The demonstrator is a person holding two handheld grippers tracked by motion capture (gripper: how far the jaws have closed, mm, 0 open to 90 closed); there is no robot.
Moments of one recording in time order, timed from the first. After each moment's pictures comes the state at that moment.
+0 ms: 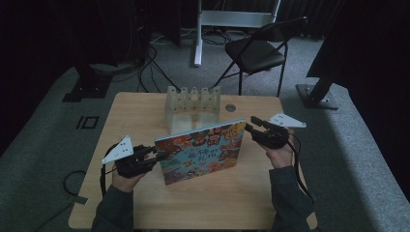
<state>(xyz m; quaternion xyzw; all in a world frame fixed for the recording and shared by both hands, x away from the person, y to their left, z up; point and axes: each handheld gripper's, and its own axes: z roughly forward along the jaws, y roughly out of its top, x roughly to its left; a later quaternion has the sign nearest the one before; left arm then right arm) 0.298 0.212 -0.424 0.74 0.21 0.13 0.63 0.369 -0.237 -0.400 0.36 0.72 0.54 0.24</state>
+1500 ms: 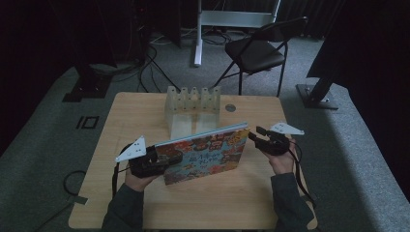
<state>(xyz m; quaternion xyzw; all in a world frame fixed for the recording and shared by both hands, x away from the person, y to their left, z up) 0.306 0.181 -0.434 0.73 0.18 0.09 0.65 0.373 -0.256 -0.445 0.41 0.73 0.50 0.23</state>
